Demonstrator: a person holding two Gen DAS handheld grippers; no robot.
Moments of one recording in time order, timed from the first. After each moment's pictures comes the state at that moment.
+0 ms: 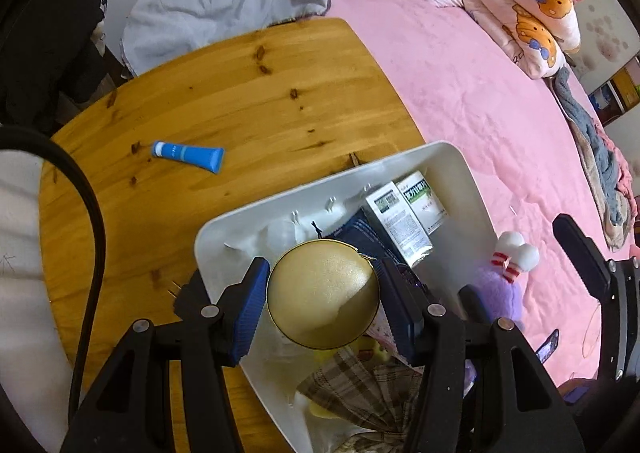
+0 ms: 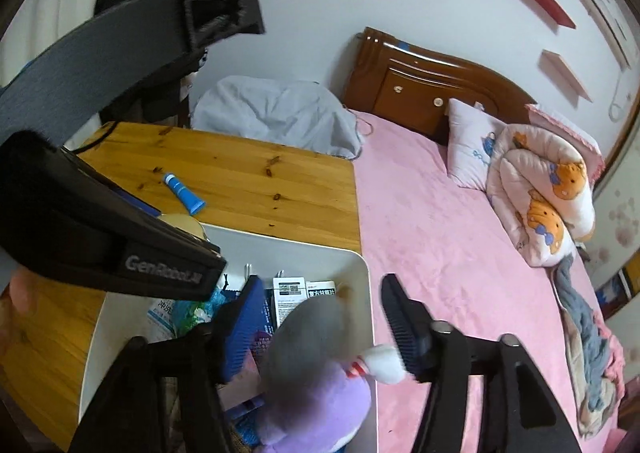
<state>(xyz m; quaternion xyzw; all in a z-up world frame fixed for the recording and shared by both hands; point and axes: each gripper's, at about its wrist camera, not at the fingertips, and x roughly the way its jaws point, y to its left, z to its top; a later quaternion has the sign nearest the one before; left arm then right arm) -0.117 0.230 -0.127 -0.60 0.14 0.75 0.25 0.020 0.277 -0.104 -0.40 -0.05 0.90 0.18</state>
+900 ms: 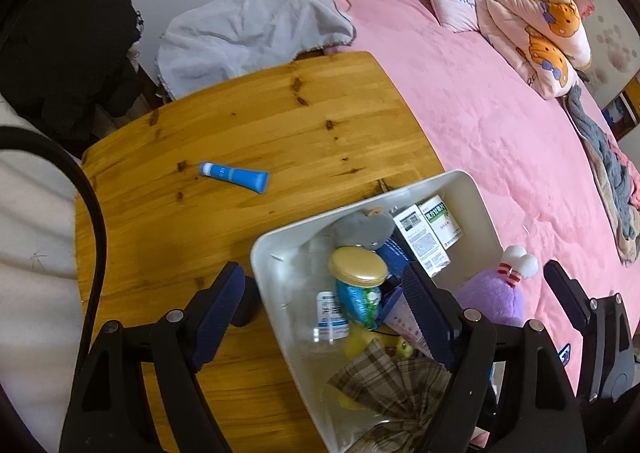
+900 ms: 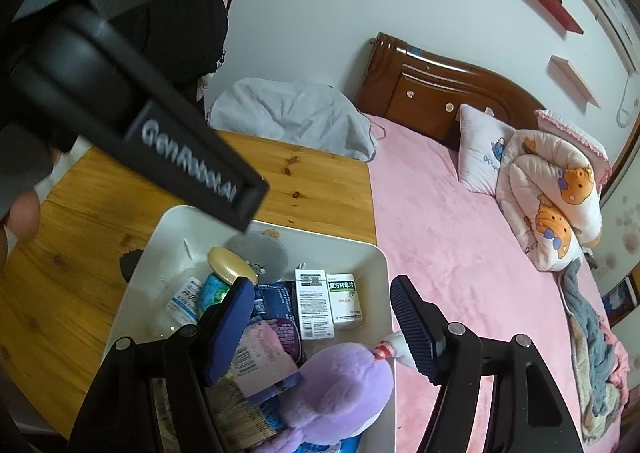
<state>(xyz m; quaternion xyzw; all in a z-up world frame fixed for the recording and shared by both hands) -0.121 0.203 -0.086 -0.56 0.14 0.79 0.22 0.035 0.251 -0.101 -0.40 -0.06 0.90 0.16</state>
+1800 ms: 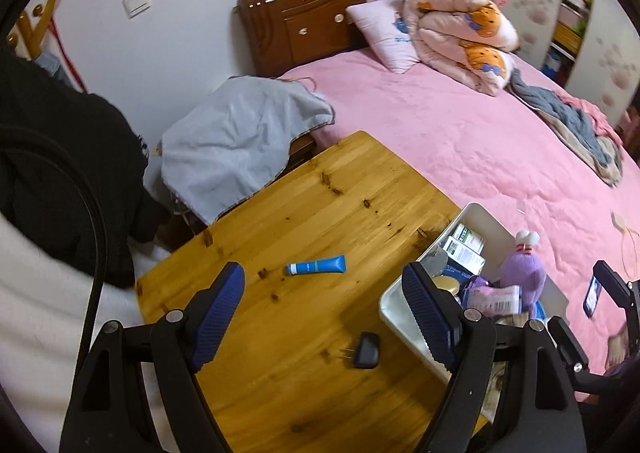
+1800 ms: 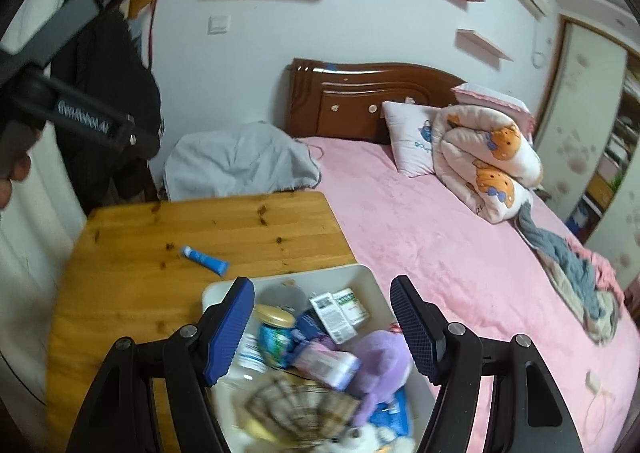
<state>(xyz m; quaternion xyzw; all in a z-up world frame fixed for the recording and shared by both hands) -0.191 0.115 0.016 -0.42 0.24 0.80 0.36 0.038 0.174 -0.012 -0.34 0.05 0.89 0.32</state>
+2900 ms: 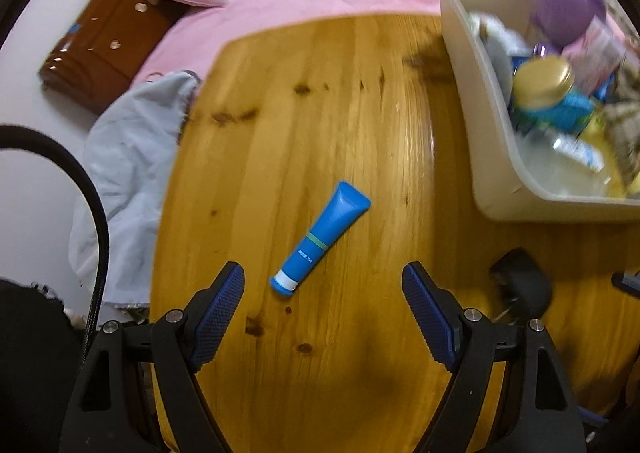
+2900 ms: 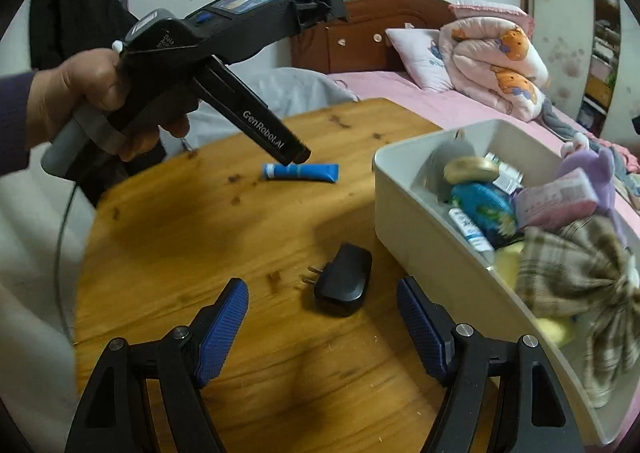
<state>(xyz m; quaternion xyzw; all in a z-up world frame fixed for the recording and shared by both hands) -0.238 0.162 -0.207 -0.32 0.53 0.59 0.53 -0.074 0.043 -0.187 -0.35 0.19 0.85 0.36</state>
